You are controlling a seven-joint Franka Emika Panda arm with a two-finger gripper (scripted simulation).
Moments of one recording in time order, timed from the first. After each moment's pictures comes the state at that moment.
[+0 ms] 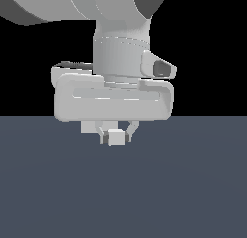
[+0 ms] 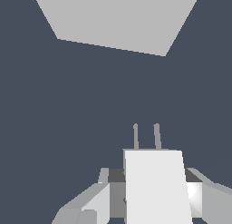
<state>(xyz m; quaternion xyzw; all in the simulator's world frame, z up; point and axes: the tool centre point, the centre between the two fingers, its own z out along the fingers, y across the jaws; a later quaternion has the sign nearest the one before) -0.061 0.015 0.057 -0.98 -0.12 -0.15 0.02</state>
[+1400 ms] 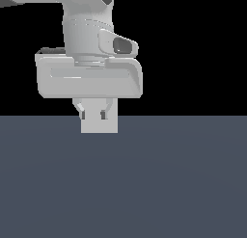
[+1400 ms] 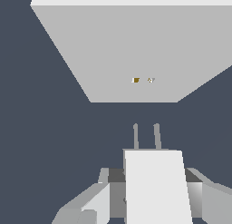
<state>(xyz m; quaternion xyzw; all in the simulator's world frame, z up) -0.032 0.063 0.100 -0.99 -0.02 -0.15 0.00</state>
